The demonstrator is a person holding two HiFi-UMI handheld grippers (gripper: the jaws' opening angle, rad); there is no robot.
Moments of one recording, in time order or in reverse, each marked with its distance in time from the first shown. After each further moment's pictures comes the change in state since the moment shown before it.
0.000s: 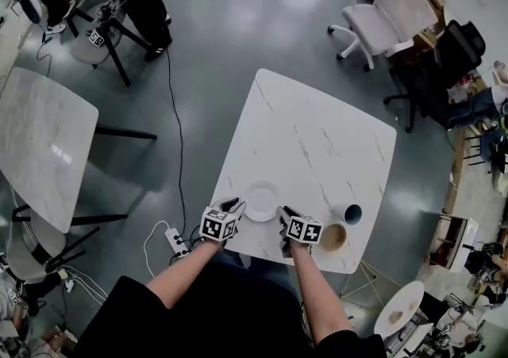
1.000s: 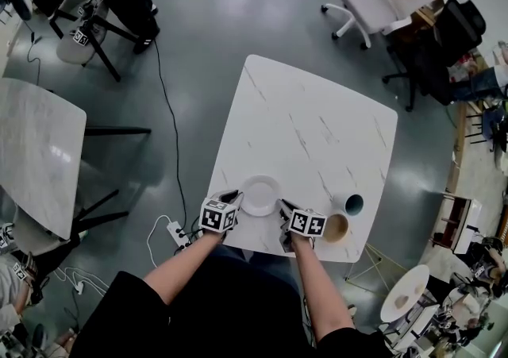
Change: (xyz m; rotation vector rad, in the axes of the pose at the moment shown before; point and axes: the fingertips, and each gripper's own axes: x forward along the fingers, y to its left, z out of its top) left arm 0.017 0.008 0.003 -0.024 0.098 0.009; right arm 0.002 0.003 -0.002 0.116 0.013 0.073
